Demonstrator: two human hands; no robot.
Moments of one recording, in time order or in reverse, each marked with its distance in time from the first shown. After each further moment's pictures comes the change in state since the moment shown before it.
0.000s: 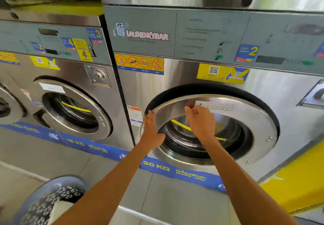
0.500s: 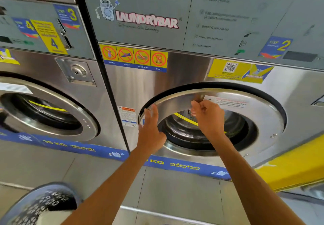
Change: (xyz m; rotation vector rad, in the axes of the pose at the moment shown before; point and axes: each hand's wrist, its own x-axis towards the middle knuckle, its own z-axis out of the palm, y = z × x) left_hand 0.054 -0.022 -0.007 0.142 -0.056 0.165; right_hand 0.036 -0.006 0.019 -0.090 0.070 0.035
